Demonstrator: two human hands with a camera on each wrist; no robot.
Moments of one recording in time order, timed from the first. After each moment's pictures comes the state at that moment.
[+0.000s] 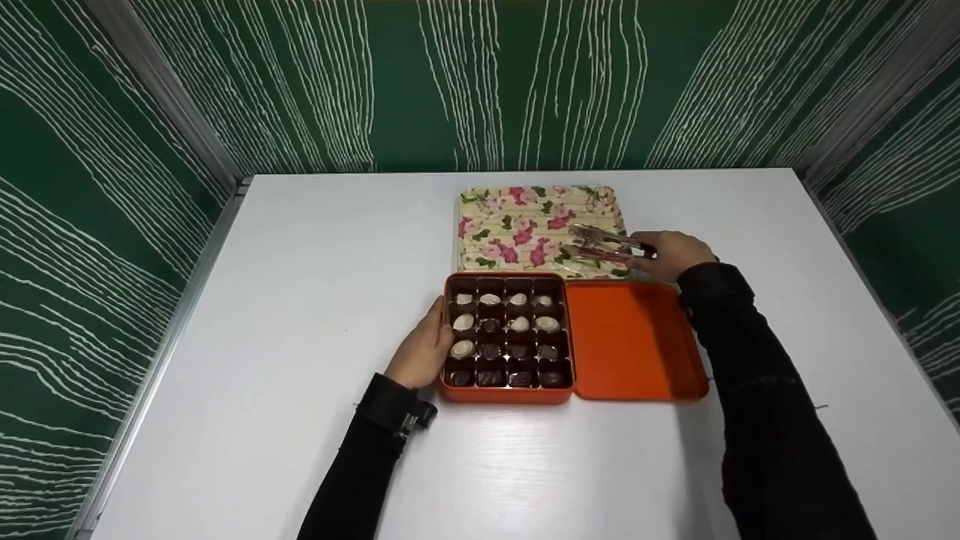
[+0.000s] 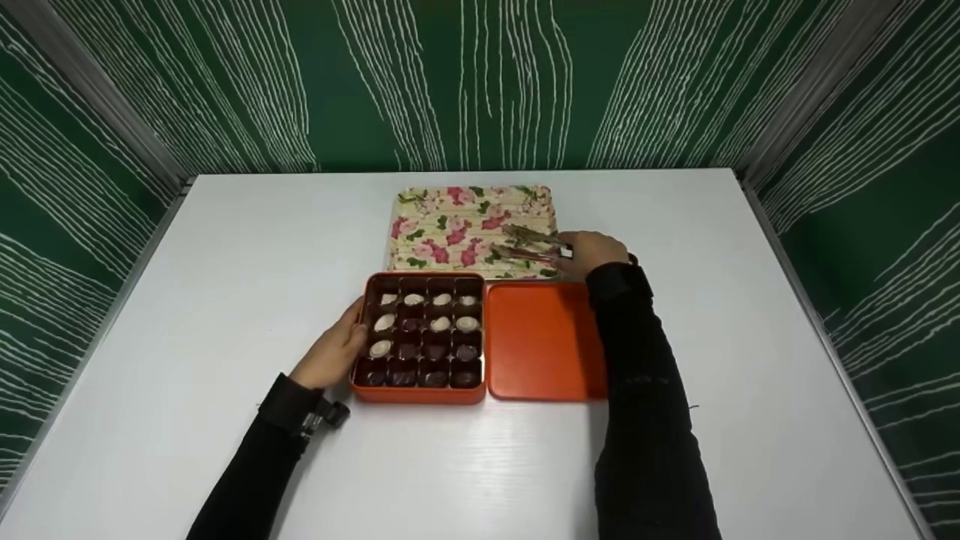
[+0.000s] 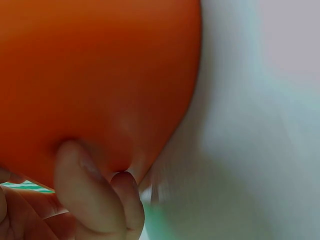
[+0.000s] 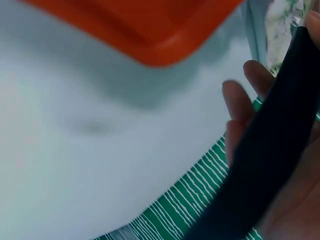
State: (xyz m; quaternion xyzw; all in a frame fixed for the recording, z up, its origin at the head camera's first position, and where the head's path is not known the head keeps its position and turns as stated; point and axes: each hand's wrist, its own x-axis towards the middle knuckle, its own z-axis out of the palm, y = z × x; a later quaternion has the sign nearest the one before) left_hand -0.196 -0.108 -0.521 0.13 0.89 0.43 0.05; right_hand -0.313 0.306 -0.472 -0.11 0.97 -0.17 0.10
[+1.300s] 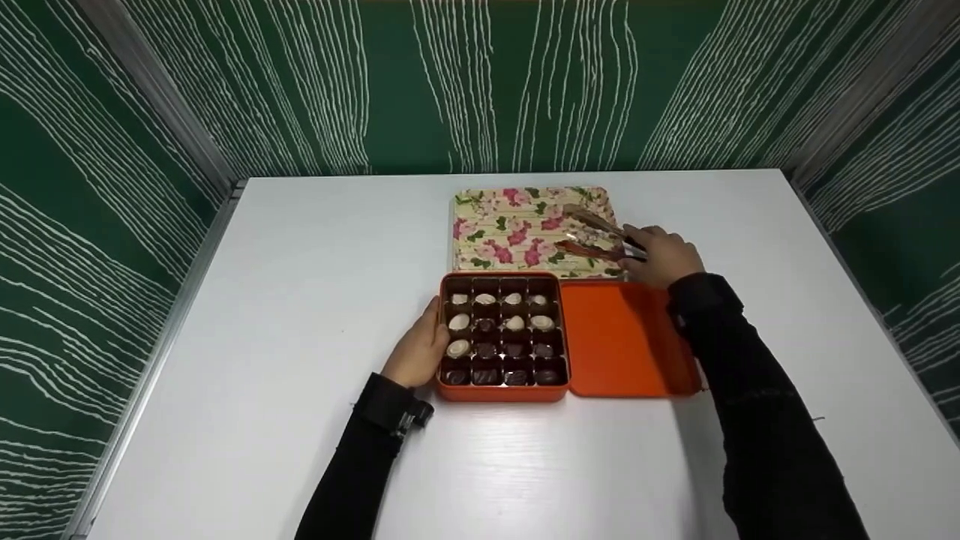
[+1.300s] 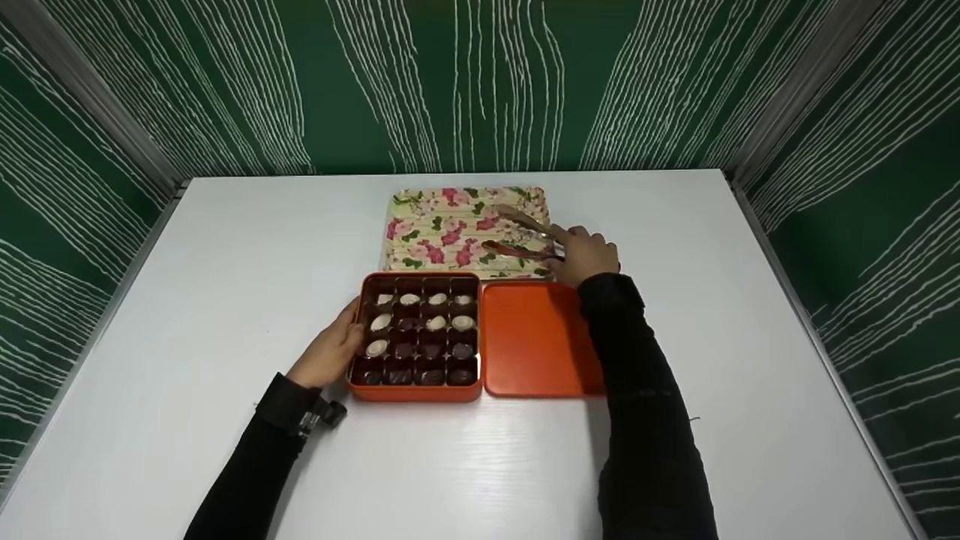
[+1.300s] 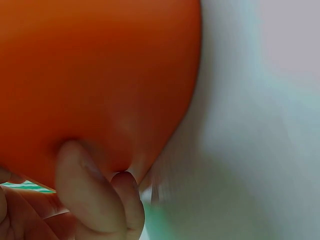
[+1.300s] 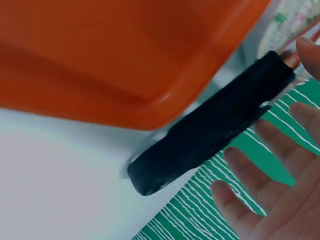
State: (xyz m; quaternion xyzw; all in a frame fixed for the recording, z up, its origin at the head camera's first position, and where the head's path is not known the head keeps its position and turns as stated) left_hand -0.196 -0.109 -0.521 0.14 0.89 0.43 0.06; right_hand -0.299 0.299 -0.478 -0.09 0.98 -0.16 0.04
